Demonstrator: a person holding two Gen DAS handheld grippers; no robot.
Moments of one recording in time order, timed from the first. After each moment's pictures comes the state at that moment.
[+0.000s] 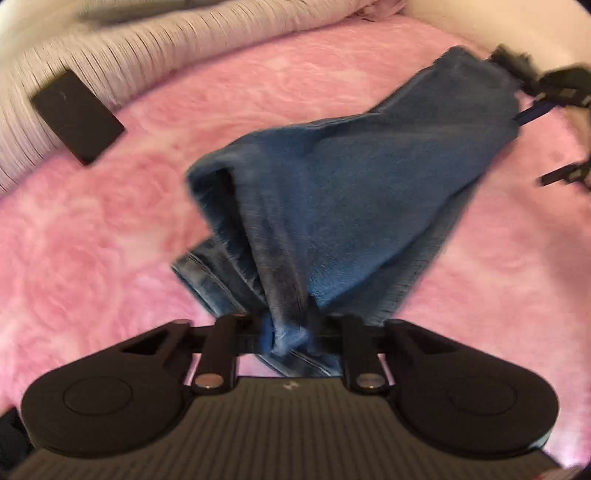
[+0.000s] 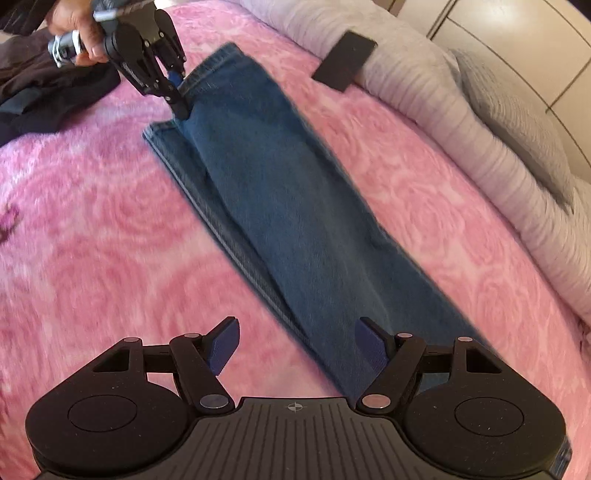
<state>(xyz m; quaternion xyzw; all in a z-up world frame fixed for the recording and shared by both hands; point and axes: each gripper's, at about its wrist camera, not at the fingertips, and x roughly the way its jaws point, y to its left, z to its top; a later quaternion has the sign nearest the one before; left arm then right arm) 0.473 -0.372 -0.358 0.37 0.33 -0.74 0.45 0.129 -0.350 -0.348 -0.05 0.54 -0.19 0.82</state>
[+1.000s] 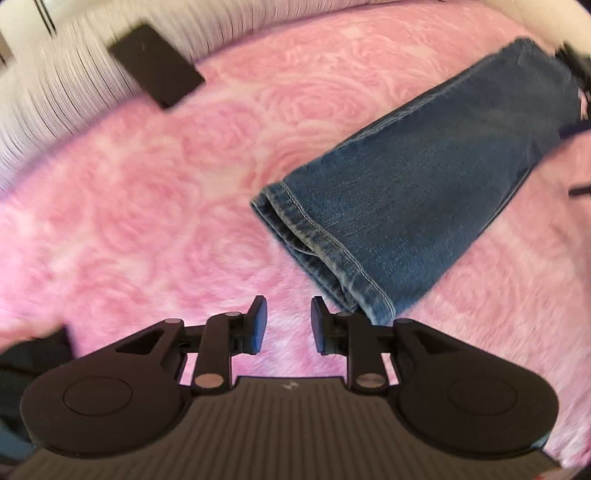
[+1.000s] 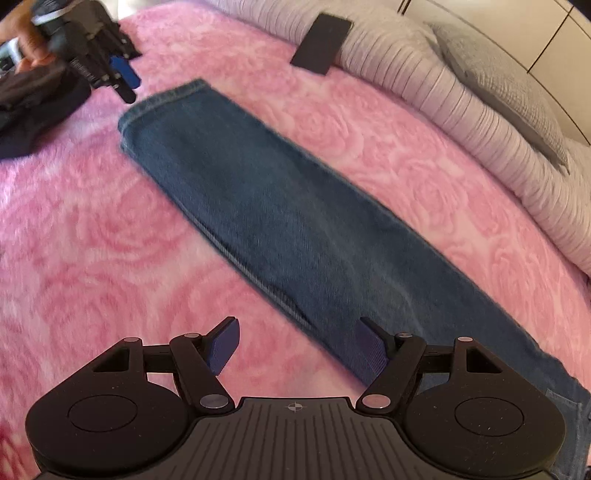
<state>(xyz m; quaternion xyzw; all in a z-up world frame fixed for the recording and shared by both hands) 0.465 -0.340 -0.351 0.45 0.29 -0.63 0.56 0.139 -0.352 -0.372 0.02 0.53 -0.23 0.82</state>
